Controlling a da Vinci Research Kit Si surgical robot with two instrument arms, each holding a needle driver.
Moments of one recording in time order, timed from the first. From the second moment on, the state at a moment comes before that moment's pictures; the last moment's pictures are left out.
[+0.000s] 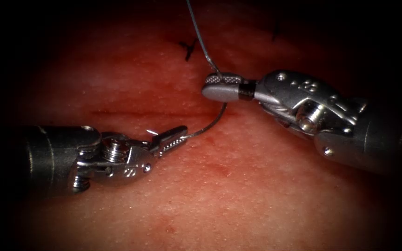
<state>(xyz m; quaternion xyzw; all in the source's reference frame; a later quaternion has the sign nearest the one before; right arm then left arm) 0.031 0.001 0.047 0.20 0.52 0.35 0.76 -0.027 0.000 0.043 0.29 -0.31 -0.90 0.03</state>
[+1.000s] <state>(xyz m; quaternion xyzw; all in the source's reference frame) 0.031 0.001 0.046 0.13 0.56 0.23 0.79 -0.027 0.004 0.040 0.43 0.02 -0.89 -0.18</state>
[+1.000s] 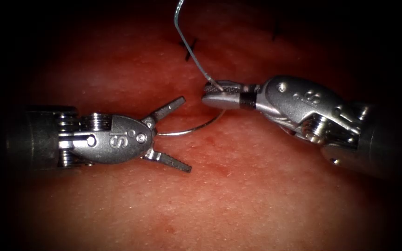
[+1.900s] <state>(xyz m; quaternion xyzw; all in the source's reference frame) 0.032 -0.001 0.044 0.04 0.61 0.00 0.79 -0.027 0.009 0.044 0.36 0.33 -0.84 -0.24</state>
